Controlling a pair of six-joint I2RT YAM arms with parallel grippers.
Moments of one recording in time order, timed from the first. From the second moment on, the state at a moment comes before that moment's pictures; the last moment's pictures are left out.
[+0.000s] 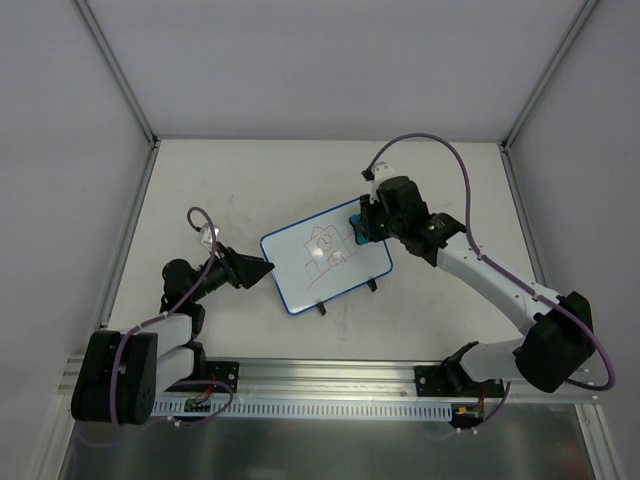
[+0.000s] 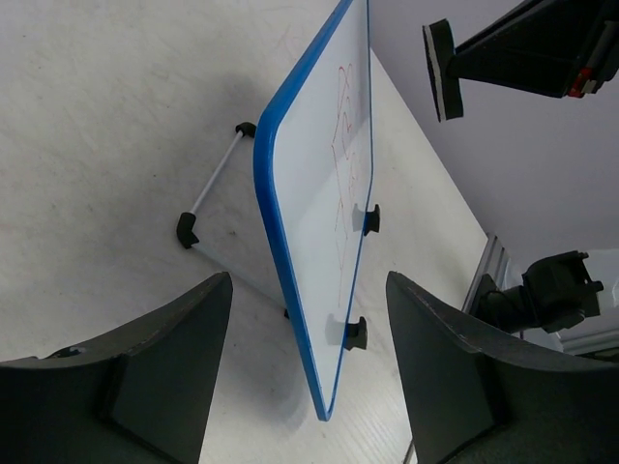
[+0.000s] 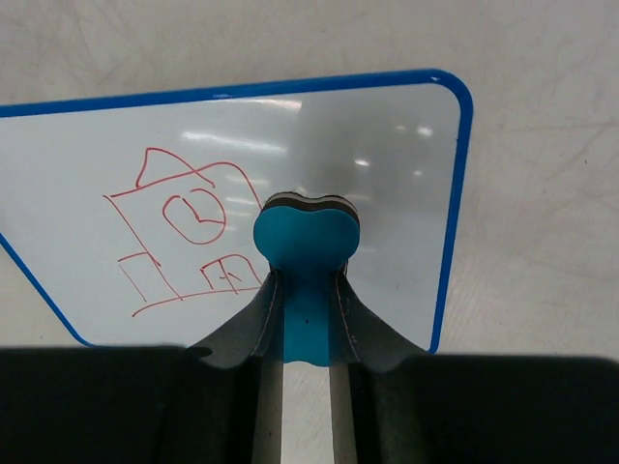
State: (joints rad) left arm -0.04 1.09 0.05 1.01 0.82 -0.73; right arm 0.65 1.32 1.08 -0.42 0.05 0.23
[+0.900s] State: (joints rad) left arm -0.05 1.41 0.15 1.15 0.92 -0.83; right arm 0.94 1.50 1.14 -0.21 0.22 0.12
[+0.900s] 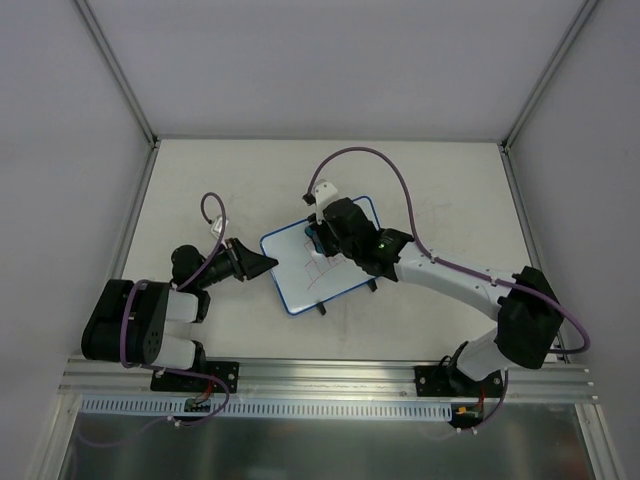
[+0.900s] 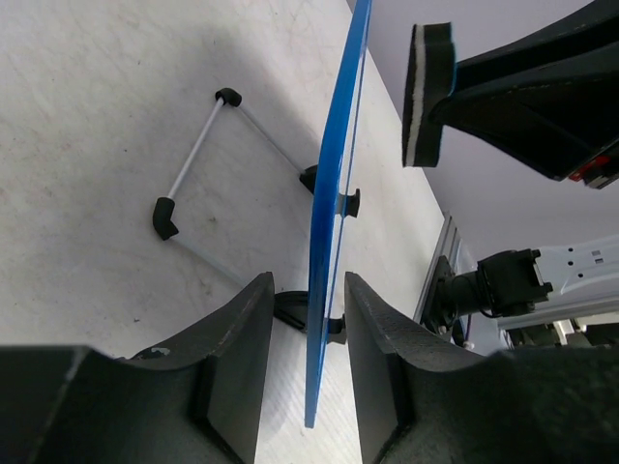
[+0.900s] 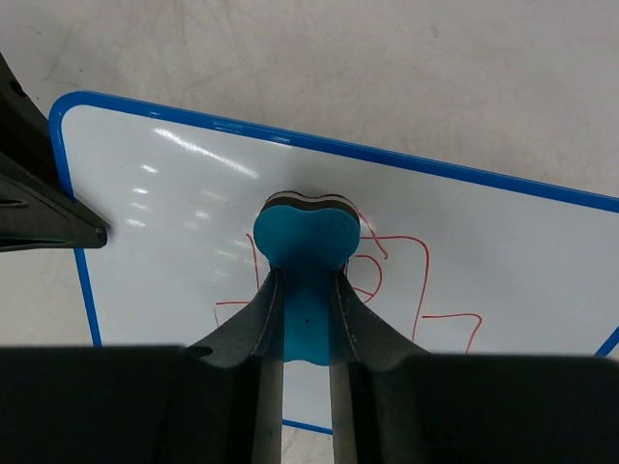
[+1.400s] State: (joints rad) left arm -0.07 1.45 0.18 1.16 0.93 -0.85; right arm 1.01 1.53 1.14 -0.17 0.26 0.10
